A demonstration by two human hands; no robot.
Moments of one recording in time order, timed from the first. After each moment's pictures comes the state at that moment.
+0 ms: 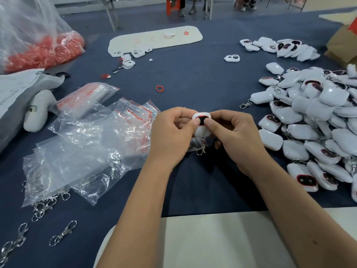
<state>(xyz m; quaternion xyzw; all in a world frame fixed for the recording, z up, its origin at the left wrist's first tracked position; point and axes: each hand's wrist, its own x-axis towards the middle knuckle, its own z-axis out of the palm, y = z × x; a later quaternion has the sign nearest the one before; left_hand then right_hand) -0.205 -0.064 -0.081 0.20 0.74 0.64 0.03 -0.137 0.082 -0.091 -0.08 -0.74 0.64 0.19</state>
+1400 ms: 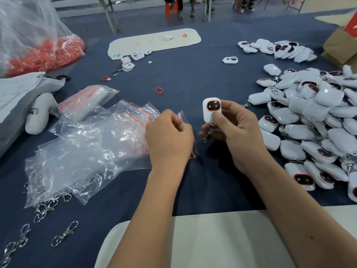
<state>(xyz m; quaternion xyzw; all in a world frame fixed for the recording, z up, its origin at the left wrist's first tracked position) -0.196 -0.057 -0.079 0.08 0.88 0.44 -0.16 -0.142 0.083 -0.093 -0.08 -0.65 0.73 0.22</state>
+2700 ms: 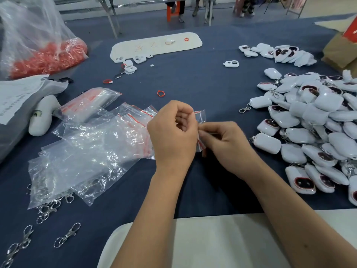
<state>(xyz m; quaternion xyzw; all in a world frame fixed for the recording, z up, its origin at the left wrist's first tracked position) -0.195 -0.051 -0.072 0.19 0.77 0.55 -0.26 -0.137 0.074 -0.087 -0.01 -0.81 0.57 0.13</state>
